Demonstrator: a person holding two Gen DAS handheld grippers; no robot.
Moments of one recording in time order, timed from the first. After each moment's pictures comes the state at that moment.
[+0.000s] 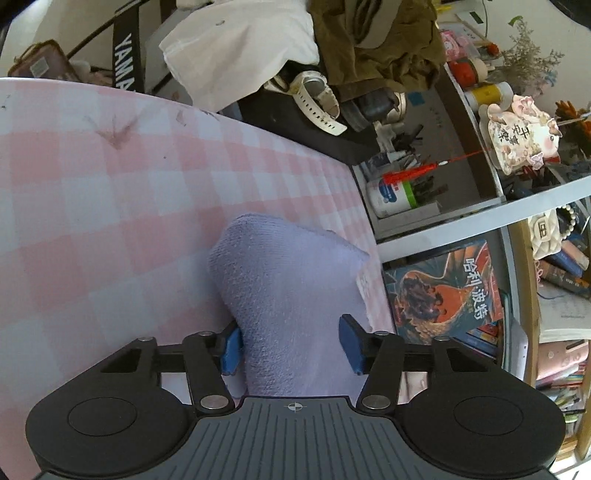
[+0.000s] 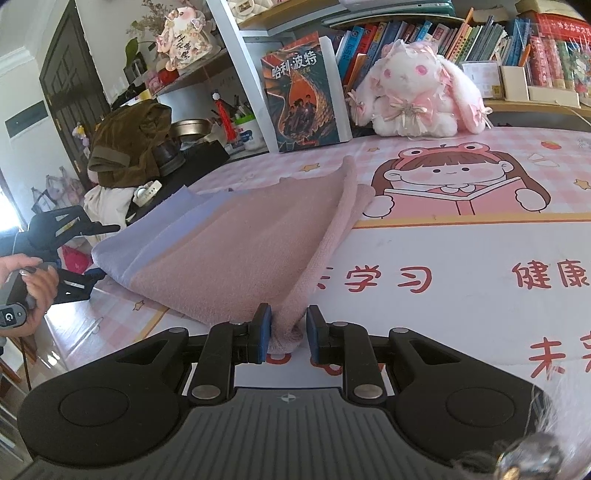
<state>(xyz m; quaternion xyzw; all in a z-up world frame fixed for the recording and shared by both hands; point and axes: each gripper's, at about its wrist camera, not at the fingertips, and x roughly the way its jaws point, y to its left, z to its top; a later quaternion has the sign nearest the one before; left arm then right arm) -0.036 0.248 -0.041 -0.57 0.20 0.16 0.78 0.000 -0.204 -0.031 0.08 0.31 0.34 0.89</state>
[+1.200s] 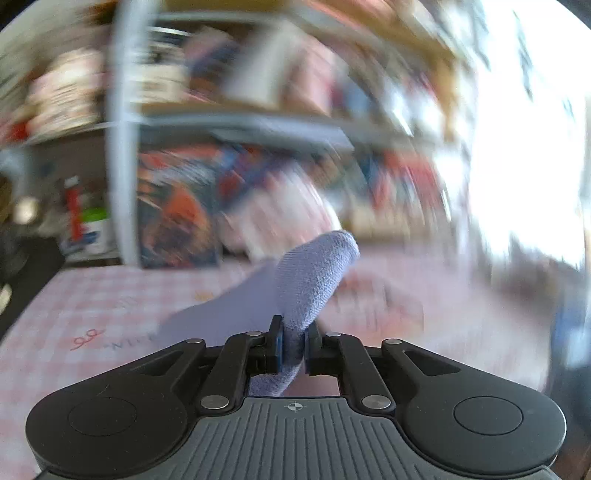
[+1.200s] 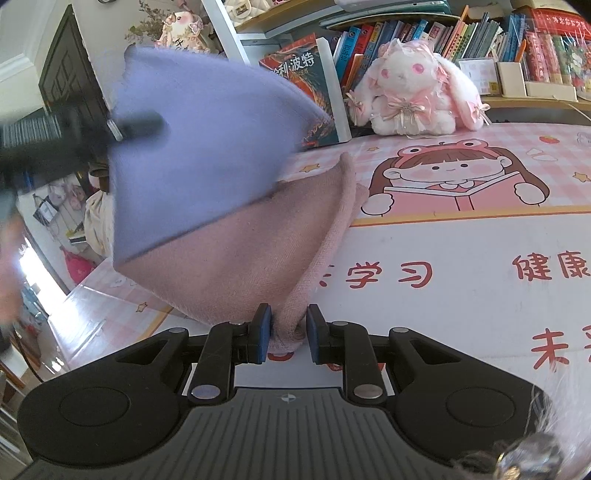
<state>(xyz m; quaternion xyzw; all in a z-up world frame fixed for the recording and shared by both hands) -0.018 -0.019 0.046 0.07 0.23 -0.15 0.96 -0.001 -0.207 -0.034 0.09 0.31 0.34 0.88</state>
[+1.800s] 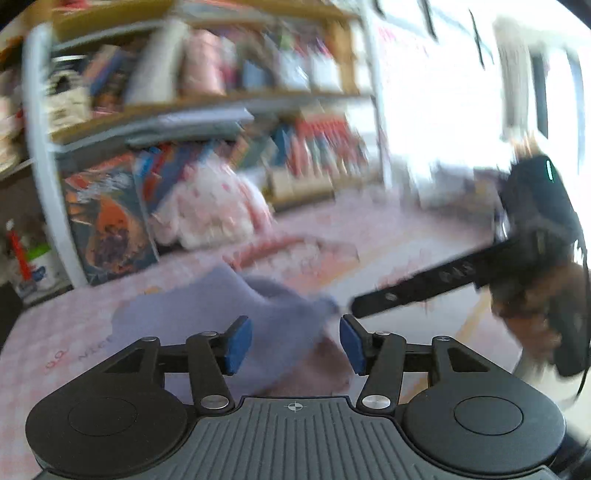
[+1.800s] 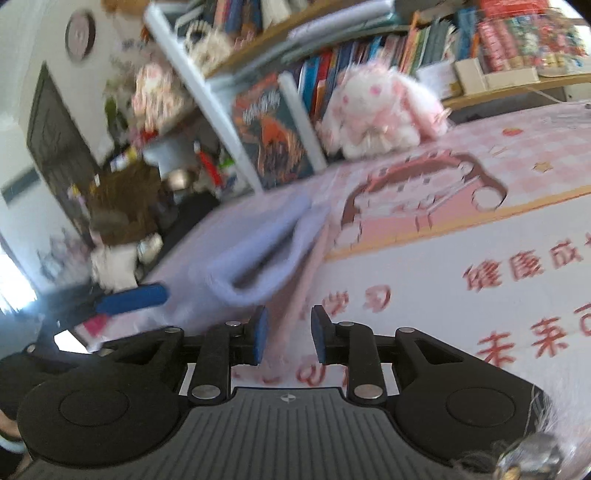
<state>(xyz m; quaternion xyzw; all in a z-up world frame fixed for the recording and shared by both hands) -0.056 0.004 0.047 0.08 0.19 -0.23 0.95 -0.004 -0.261 -0.004 0.20 0.29 0.32 0.88</state>
